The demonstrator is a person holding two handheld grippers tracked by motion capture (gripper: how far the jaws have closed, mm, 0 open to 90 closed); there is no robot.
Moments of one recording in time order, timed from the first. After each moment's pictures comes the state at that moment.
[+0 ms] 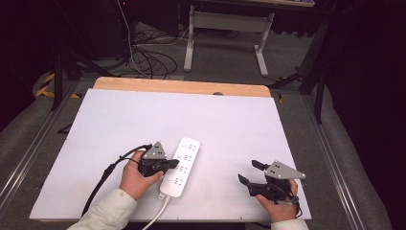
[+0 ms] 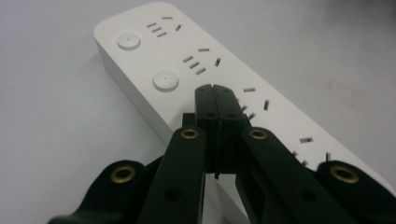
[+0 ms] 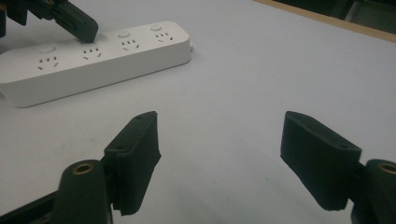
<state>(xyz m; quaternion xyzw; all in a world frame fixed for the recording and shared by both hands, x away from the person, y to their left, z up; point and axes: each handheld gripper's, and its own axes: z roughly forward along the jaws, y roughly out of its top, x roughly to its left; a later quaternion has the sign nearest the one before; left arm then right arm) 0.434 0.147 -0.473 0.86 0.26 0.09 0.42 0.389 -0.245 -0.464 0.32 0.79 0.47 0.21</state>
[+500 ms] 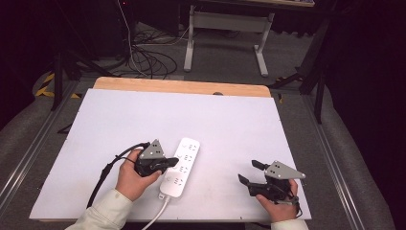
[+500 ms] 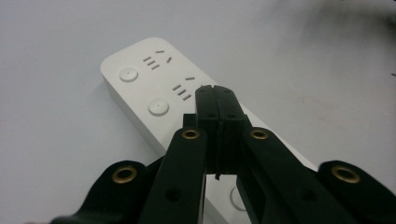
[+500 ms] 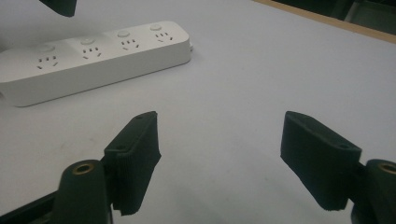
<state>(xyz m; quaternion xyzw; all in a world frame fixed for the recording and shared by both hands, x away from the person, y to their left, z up) 0.420 0.147 -0.444 0.86 0.24 0.11 0.43 0.389 -0.245 -0.464 0.32 0.80 0.47 0.22</state>
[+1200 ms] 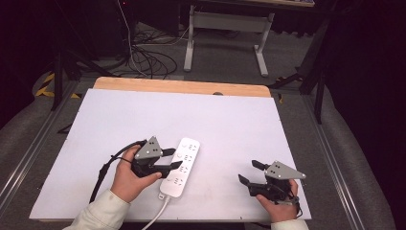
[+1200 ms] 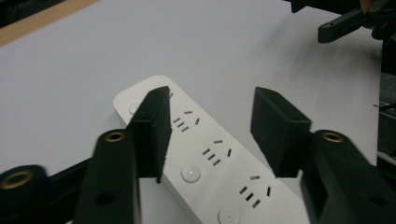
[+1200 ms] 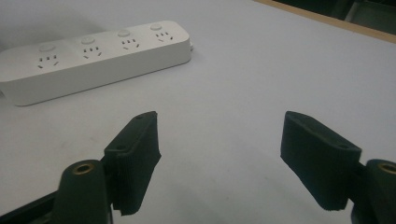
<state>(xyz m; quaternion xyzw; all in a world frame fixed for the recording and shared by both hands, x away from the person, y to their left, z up) 0.409 0.146 -0.419 0.84 0.24 0.14 0.46 0.389 -0.245 -0.464 0.32 0.80 0.47 0.21</state>
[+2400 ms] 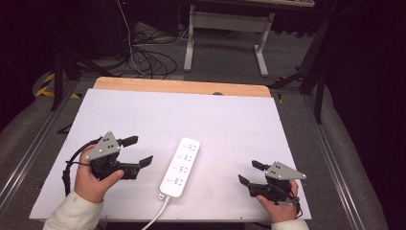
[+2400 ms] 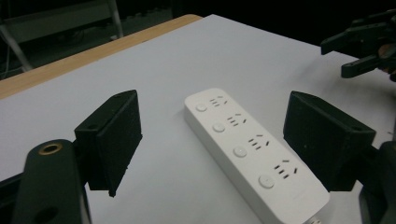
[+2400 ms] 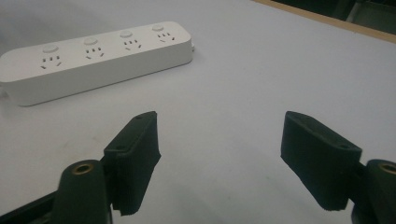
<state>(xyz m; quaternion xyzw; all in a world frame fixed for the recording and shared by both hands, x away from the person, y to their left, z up) 0.384 0.228 -0.397 0.78 0.30 0.20 0.51 0.388 -0.246 -0.464 0.31 0.80 0.47 0.21</state>
